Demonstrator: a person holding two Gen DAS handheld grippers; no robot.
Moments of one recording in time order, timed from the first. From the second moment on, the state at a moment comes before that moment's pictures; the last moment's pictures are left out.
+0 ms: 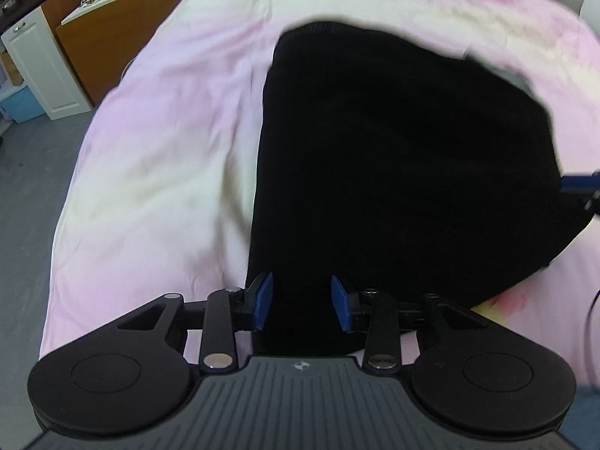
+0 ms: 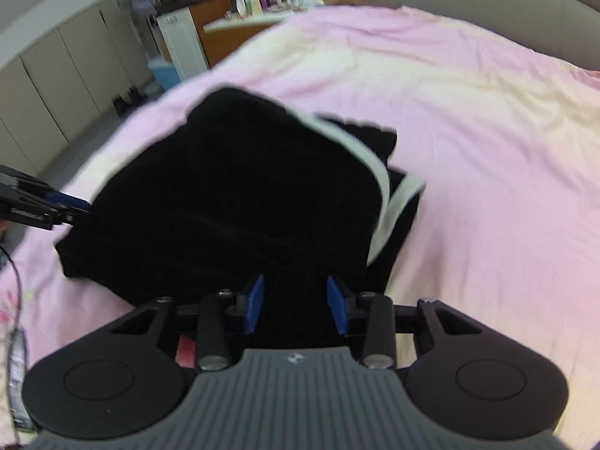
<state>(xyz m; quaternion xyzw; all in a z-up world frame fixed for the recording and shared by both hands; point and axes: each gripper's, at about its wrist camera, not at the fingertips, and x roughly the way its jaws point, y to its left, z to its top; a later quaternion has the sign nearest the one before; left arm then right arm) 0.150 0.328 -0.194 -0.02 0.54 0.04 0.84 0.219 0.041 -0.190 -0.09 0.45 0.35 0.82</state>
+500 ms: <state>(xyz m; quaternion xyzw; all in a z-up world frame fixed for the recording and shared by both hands) 0.123 0.301 -0.084 0.03 0.47 0.07 0.88 0.204 0.028 -0.129 -0.08 0.42 0.34 0.84</state>
